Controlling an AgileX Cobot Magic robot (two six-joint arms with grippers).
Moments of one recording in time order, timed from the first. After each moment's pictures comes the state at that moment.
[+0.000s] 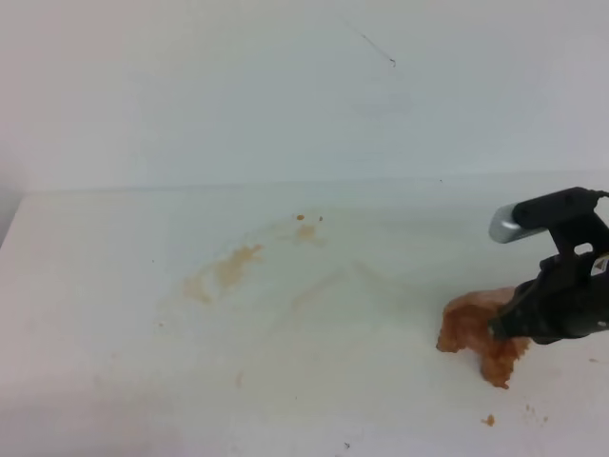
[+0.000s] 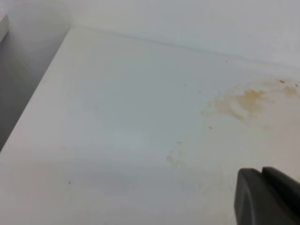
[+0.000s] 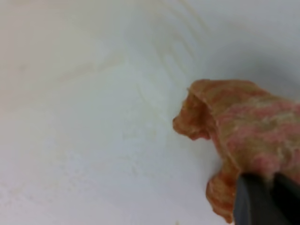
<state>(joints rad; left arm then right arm) 0.02 -0.03 0.04 -0.22 0.29 -0.07 0.34 1.51 -0.85 0.28 0.37 -0.34</state>
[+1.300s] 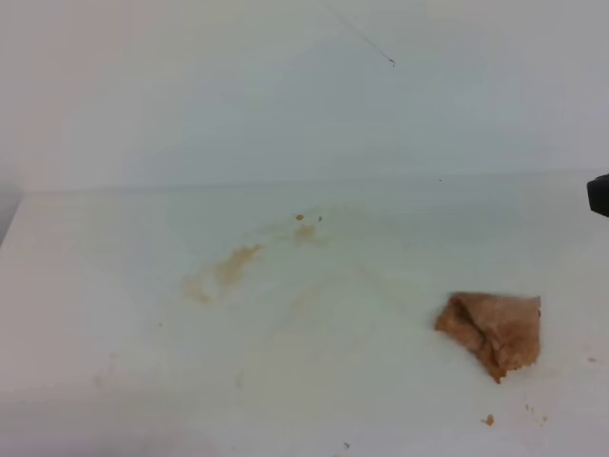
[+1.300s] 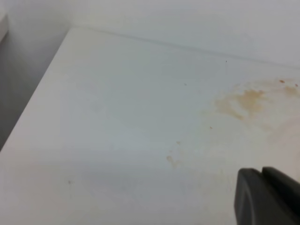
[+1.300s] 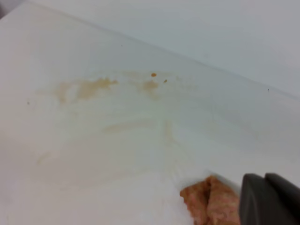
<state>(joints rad) 0.02 -0.03 0.04 -0.22 0.30 -0.07 0.34 1.01 -0.96 0.23 0.56 -0.35</state>
